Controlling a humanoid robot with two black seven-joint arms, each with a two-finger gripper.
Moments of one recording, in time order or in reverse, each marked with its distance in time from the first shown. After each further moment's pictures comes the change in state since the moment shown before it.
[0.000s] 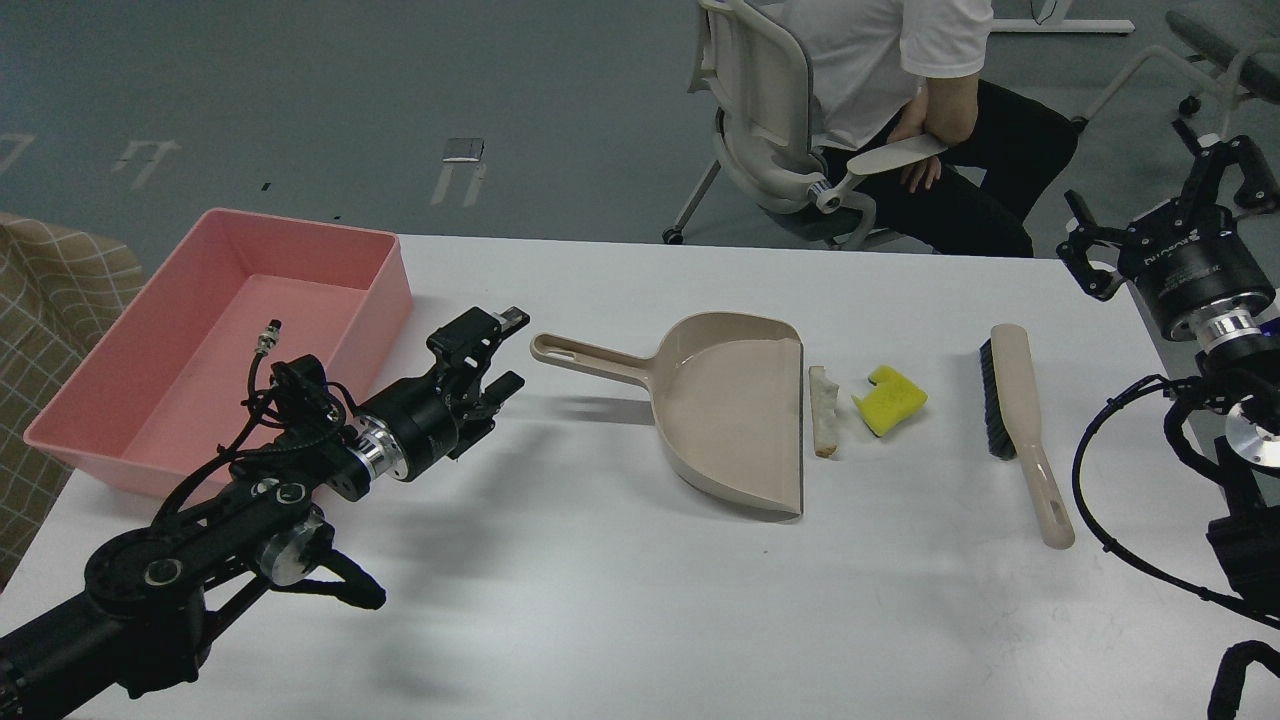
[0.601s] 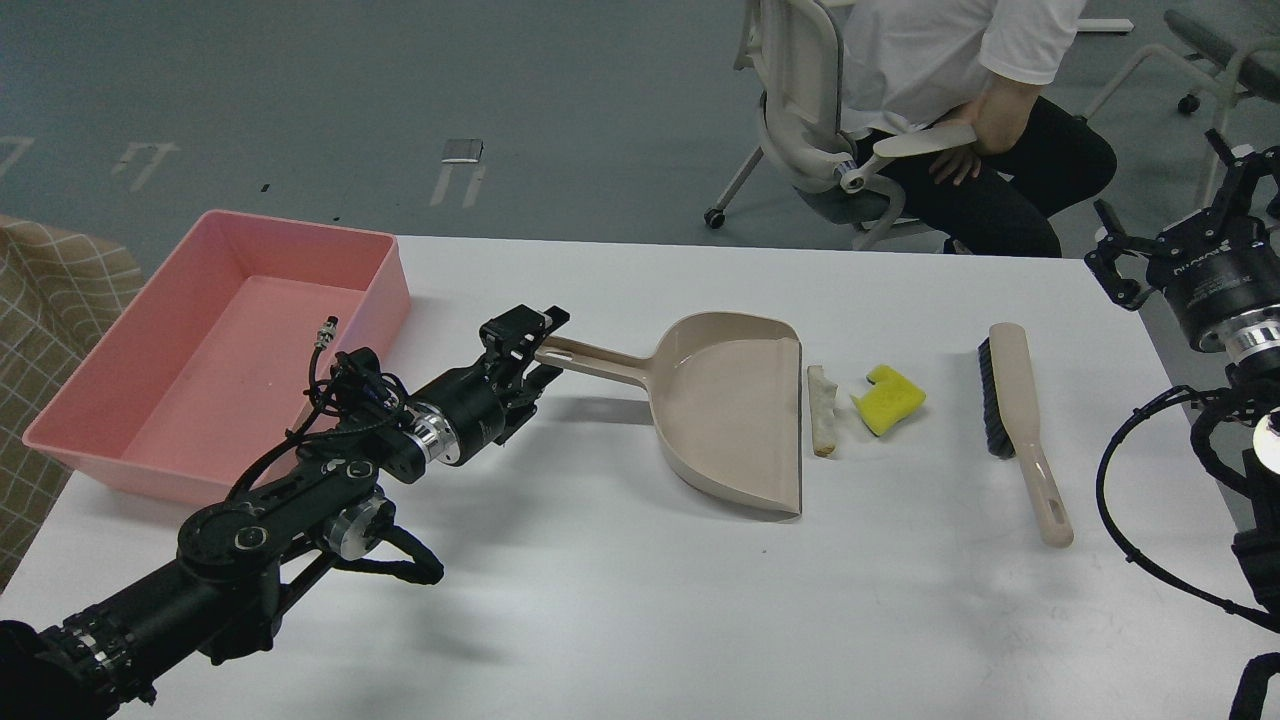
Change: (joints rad) left arm -0.080 -0.132 0.006 0.177 -0.012 -0.007 -0.009; right arm -0.029 -0.025 0.021 0.005 0.000 0.000 0.001
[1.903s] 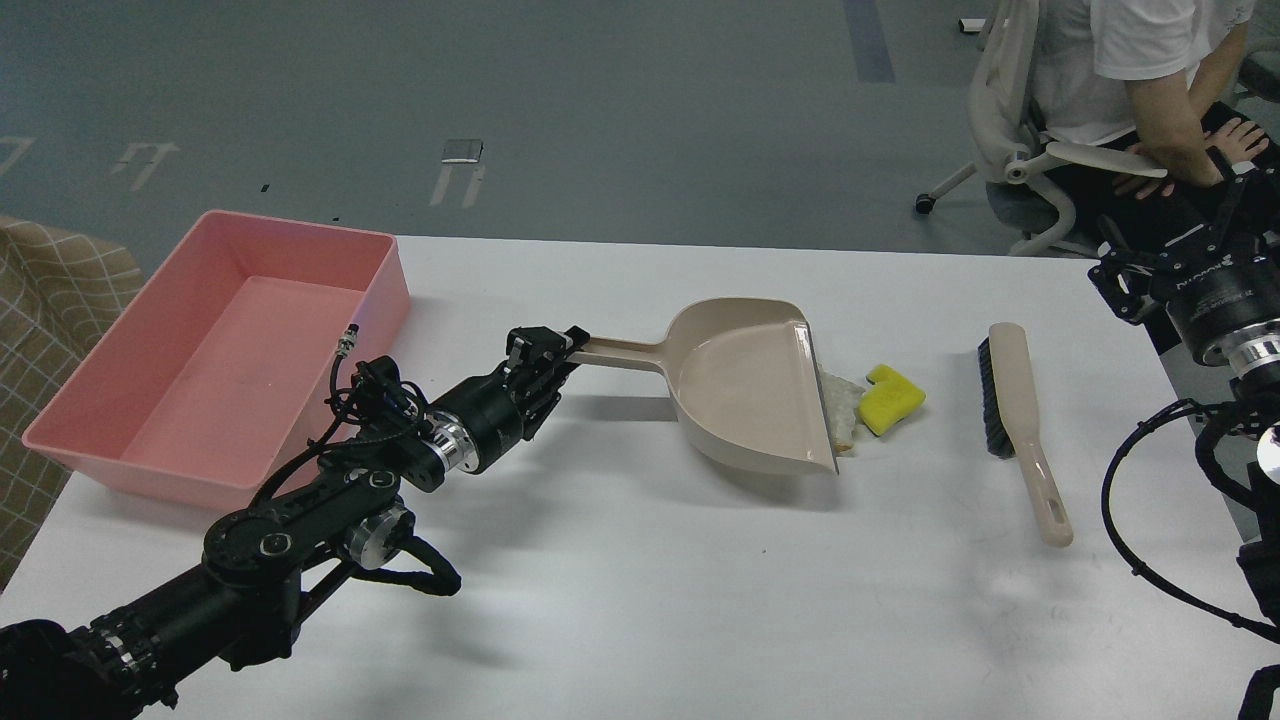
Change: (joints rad) left arm -0.002 -0.041 0.037 0.011 0.012 0.006 -0.057; right arm -0.021 -0.010 0.000 -0.002 -0.001 0.000 0.000
